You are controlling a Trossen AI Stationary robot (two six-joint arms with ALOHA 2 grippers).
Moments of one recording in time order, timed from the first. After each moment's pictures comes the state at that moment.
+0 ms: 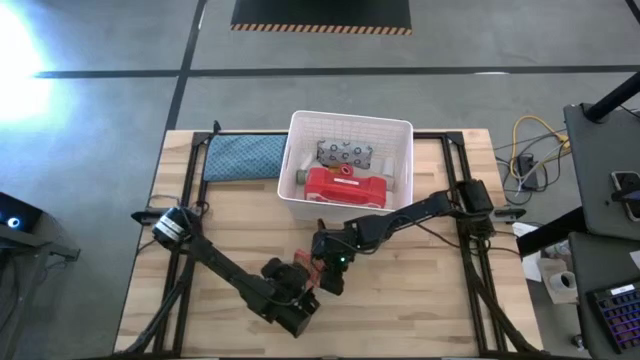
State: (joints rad) left arm -0.61 1.99 1.40 -0.74 -0.63 -1.36; right arm 0.19 2.02 1.37 -0.30 -0.38 0.62
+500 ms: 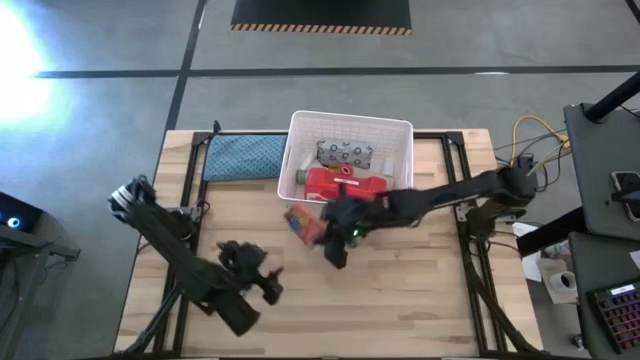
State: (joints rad) left arm -0.75 1.60 1.41 -1.17 -0.81 -1.64; right arm 0.15 1.69 1.37 -0.30 -0.03 0.57
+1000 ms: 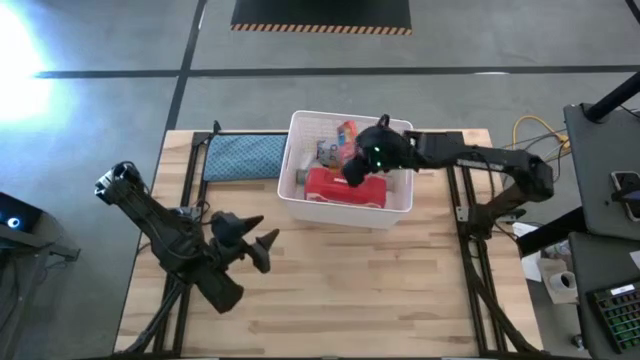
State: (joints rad) left arm -0.70 1.40 1.41 -1.17 -1.18 -1.58; right arm -0.24 1.50 1.36 -0.68 0.17 0.59
